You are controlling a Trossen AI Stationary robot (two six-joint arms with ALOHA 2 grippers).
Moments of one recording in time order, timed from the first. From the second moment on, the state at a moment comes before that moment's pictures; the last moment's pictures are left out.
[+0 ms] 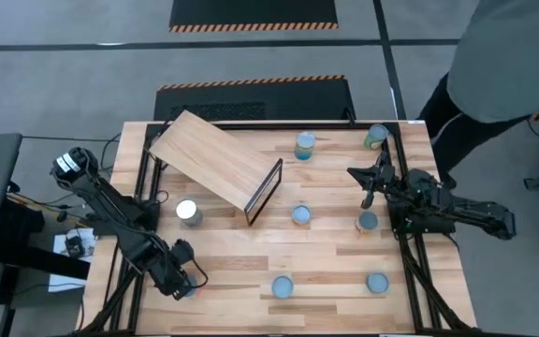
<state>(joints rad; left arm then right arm) -0.84 1.34 0.79 -0.73 0.01 -1.55 -0.27 0.01 0.01 0.04 0.16 -0.04</state>
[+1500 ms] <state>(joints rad) -0.18 1.05 1.21 -1.12 -0.14 -0.89 -0.27 0.01 0.00 0.04 0.16 -0.04</state>
